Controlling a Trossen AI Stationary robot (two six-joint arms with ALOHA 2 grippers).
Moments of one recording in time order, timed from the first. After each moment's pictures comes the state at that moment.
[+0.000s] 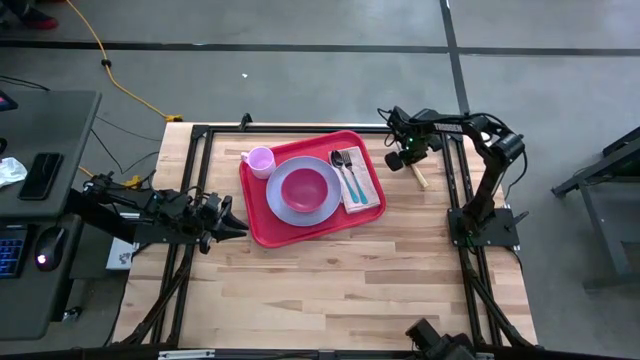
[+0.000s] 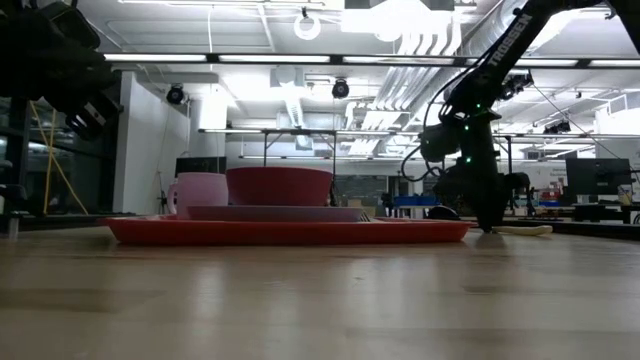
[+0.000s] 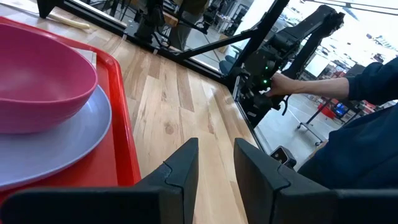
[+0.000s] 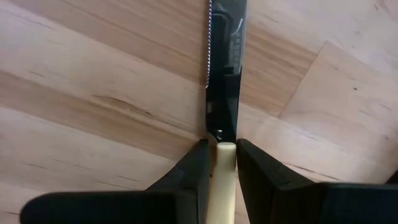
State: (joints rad) left arm -0.31 0.01 0.07 -0.17 -0.09 -0.51; right arm -0.93 1.82 1.04 -0.84 0.10 0.25
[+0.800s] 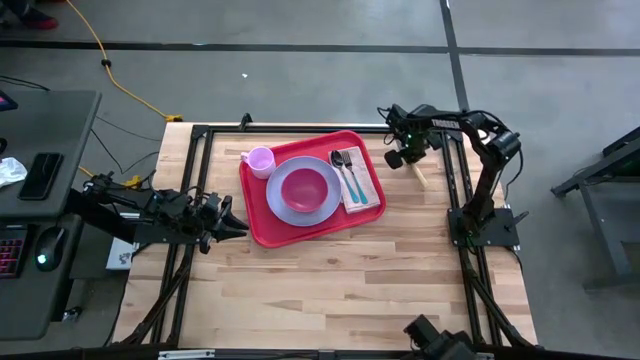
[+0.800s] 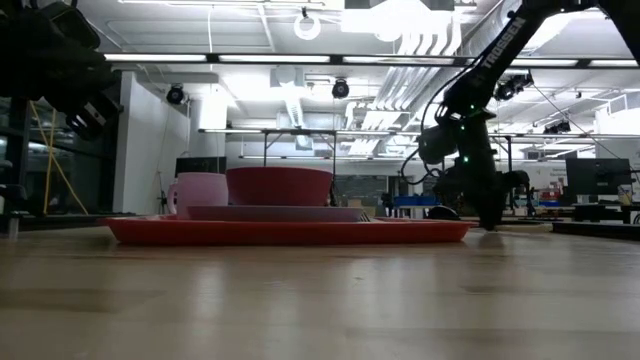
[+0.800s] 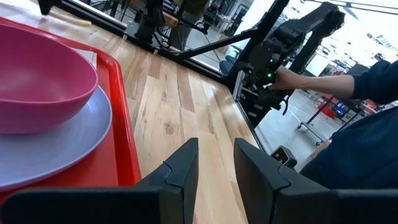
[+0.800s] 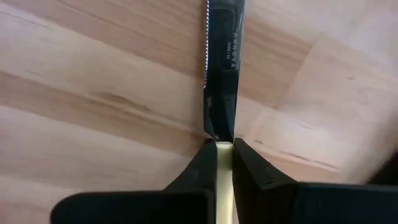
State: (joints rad) left arm -0.31 0.01 0.07 -0.17 -0.09 -0.50; right arm -0.93 1.83 1.11 -0.94 0.09 0.26
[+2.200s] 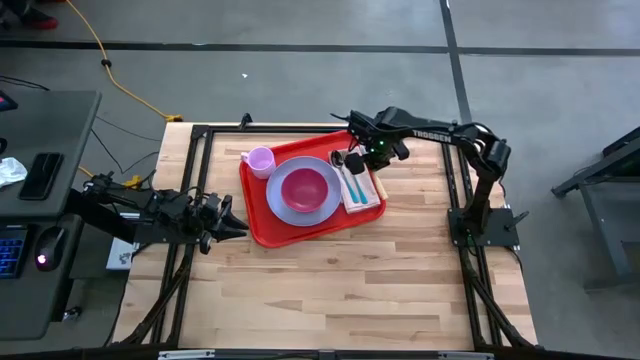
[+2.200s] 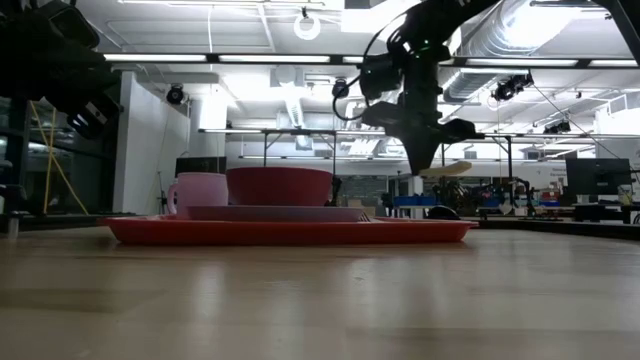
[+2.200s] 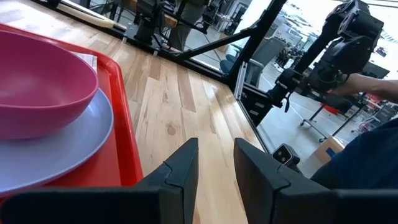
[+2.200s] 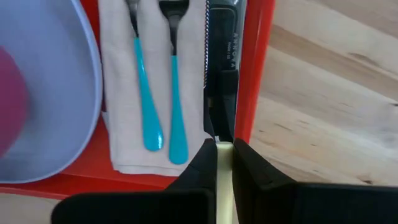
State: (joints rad) left arm -0.31 0.01 0.07 -0.17 -0.09 -0.47; right arm -0.52 1.82 1.48 -1.14 -0.08 0.71
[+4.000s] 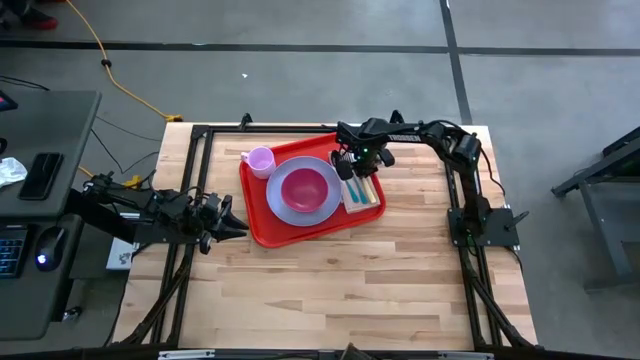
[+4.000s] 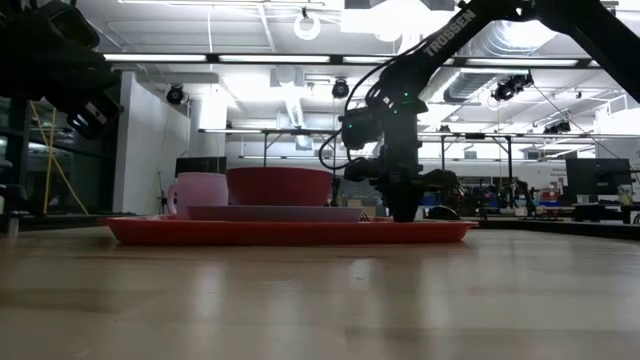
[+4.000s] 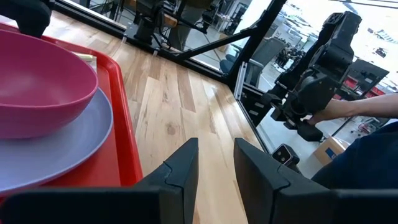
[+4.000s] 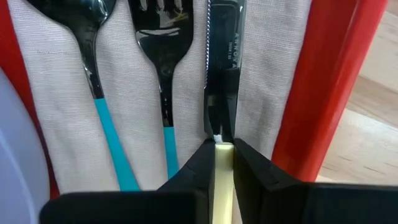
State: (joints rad) left arm -0.31 0.01 0.07 -0.17 -0.09 -0.48; right arm -0.54 2.07 1.48 -0.95 -0.10 0.70
